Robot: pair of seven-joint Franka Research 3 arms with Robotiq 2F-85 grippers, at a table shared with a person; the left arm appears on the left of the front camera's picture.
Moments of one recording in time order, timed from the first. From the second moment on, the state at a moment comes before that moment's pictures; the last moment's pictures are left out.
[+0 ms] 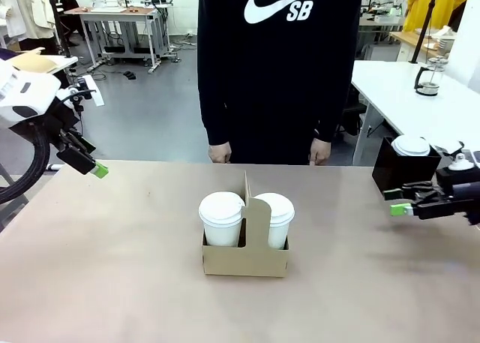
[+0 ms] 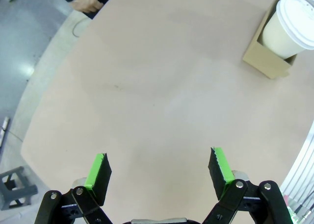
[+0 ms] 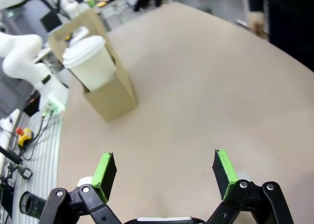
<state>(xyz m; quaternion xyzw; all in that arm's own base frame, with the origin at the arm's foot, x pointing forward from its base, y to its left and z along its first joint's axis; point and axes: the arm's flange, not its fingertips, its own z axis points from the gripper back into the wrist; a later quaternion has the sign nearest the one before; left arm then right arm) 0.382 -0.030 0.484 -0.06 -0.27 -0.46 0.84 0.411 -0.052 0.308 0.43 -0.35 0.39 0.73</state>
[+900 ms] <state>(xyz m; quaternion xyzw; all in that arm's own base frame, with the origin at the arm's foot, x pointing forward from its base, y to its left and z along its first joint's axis) 0.382 -0.030 0.484 -0.06 -0.27 -0.46 0.84 0.399 -0.057 0.306 0.39 -0.33 0.36 0.78</state>
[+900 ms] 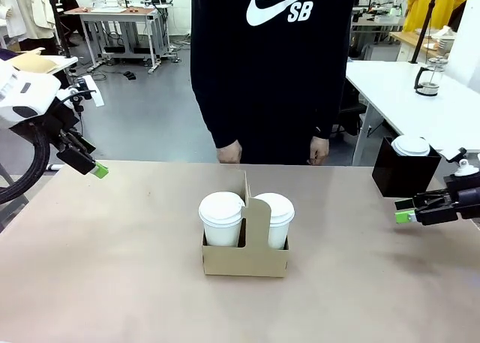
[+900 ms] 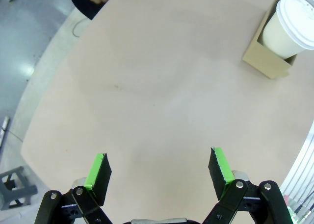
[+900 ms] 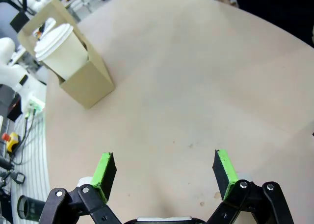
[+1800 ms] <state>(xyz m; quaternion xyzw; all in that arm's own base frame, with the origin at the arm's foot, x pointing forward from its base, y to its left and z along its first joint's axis) 0.382 -0.030 0.484 -0.06 -0.27 -0.46 0.84 0.399 -0.057 0.305 0.39 -0.33 0.36 0.78</state>
